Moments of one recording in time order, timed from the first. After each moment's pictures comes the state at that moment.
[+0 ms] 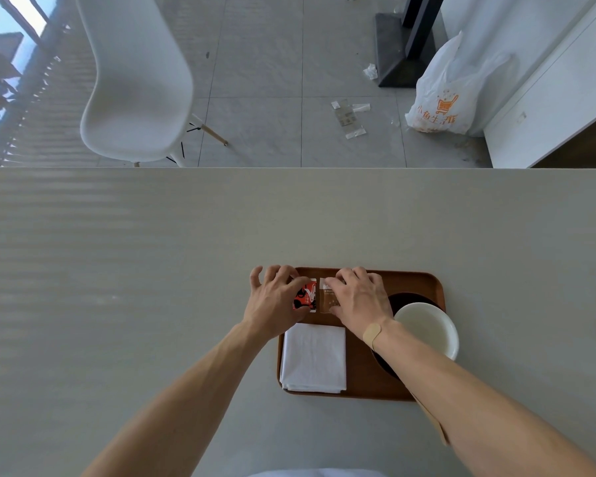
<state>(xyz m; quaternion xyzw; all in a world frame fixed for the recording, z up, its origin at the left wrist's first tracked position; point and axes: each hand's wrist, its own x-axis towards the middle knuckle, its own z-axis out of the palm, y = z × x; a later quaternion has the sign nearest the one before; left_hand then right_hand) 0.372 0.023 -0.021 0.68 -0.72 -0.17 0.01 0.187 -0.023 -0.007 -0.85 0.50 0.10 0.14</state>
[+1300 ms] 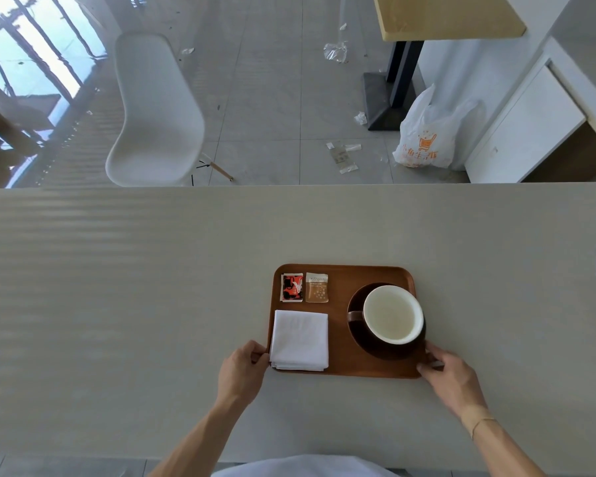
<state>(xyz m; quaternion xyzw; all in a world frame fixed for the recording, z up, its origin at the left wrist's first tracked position) 0.349 0.170 -0.018 0.83 -0.39 -0.36 0.17 -0.005 0.094 -0.003 -0.54 0.74 -0.08 0.40</state>
